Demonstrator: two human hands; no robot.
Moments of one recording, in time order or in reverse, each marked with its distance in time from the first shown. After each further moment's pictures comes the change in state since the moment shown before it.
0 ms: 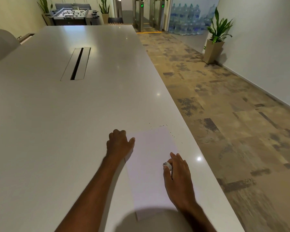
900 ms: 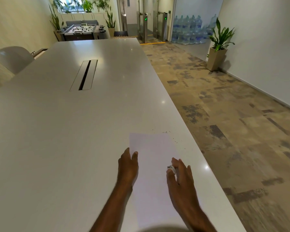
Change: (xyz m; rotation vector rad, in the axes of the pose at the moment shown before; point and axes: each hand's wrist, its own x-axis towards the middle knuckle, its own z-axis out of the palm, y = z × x) left_hand -0.074 0.019 0.015 -0.736 0.134 -0.179; right_hand -0.010 -0.015 -0.013 0.292 -0.084 0.075
